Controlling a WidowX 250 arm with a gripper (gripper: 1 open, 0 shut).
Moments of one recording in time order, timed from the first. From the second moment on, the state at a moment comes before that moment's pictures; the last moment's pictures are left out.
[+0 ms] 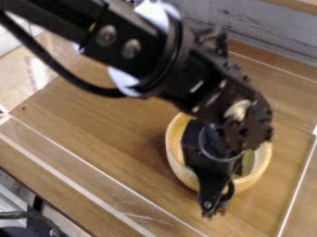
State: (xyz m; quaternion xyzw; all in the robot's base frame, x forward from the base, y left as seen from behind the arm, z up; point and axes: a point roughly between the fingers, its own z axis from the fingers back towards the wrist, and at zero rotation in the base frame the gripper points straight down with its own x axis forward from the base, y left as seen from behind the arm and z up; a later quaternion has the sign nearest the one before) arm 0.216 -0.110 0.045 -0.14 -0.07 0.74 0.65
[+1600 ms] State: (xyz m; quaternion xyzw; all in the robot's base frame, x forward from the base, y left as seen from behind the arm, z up) arm 0.186 -0.151 0.057 -0.05 -0.12 0.73 0.67
